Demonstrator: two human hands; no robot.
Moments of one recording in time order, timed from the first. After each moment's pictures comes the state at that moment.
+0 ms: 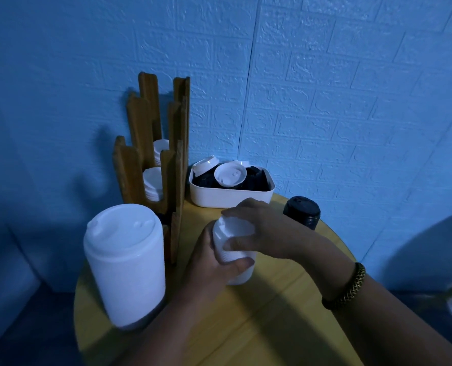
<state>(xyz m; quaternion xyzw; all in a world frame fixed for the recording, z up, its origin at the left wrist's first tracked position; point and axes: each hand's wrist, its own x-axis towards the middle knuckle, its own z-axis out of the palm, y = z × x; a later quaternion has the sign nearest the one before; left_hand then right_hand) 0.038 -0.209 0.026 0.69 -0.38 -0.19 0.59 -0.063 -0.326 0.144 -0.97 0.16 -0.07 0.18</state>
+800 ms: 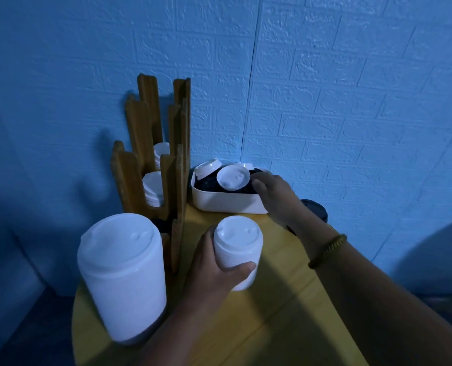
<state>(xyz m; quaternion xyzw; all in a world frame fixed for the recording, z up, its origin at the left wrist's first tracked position) 0.044 -0.213 0.021 0.69 -0.38 -0.17 0.60 -0.017 -0.397 0.141 -0.89 0.29 -0.24 0.27</state>
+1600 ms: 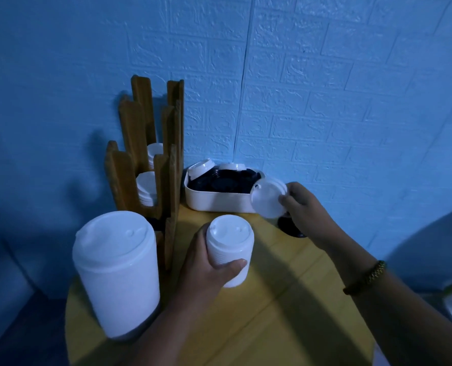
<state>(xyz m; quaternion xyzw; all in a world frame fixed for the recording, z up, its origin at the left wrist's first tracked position) 0.042 -0.210 0.023 0.67 -0.37 -0.18 0.61 -0.091 -0.407 0.124 -0.81 0.28 -0.32 0.40</state>
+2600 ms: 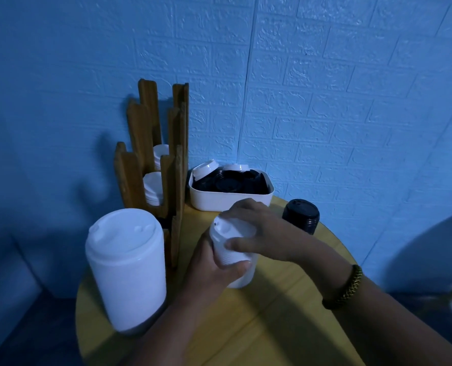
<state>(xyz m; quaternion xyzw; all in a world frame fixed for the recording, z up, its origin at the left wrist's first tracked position) 0.042 -0.210 0.023 0.68 -0.40 -0.19 0.59 -0.067 -0.331 0.137 -0.96 0.13 -0.10 0.24</state>
